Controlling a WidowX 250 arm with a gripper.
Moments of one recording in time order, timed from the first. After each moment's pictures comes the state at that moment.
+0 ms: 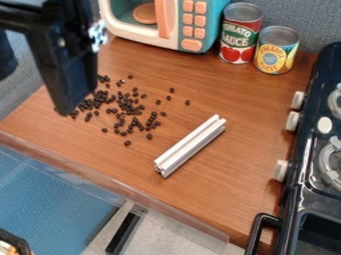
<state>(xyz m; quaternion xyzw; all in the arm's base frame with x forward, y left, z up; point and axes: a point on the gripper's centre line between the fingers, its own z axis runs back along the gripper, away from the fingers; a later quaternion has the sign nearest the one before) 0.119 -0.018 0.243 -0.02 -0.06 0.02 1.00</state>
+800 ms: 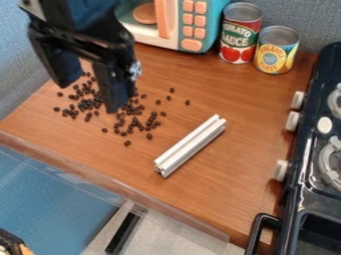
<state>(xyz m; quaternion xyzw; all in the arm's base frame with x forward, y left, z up) 0.191 0.008 0.177 0.01 -0.09 -0.07 0.99</state>
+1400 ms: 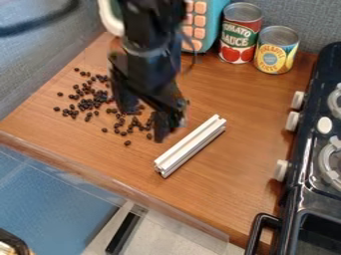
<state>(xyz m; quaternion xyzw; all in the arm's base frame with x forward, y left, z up) 0.250 -0.009 0.094 0.06 -0.07 -0.14 0.99</state>
